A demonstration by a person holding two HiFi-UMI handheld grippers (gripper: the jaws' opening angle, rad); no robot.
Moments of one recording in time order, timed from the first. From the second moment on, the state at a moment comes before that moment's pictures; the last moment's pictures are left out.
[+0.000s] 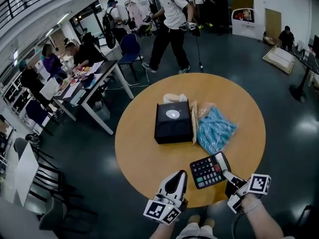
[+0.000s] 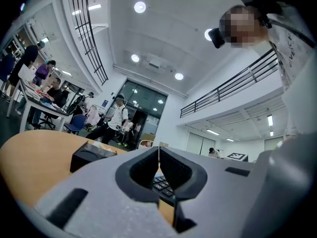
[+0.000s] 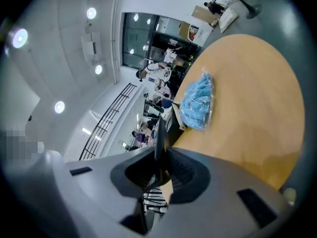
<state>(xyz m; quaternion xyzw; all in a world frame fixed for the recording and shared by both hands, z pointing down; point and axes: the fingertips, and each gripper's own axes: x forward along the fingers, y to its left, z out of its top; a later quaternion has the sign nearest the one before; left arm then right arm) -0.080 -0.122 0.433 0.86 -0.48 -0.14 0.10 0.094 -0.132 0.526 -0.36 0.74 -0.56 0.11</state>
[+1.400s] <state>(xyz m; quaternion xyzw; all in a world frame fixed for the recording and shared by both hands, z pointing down) -0.119 -0.121 0.414 0.83 -0.51 -0.18 0.12 0.069 -0.133 0.487 -0.38 0.74 -0.53 0.16</state>
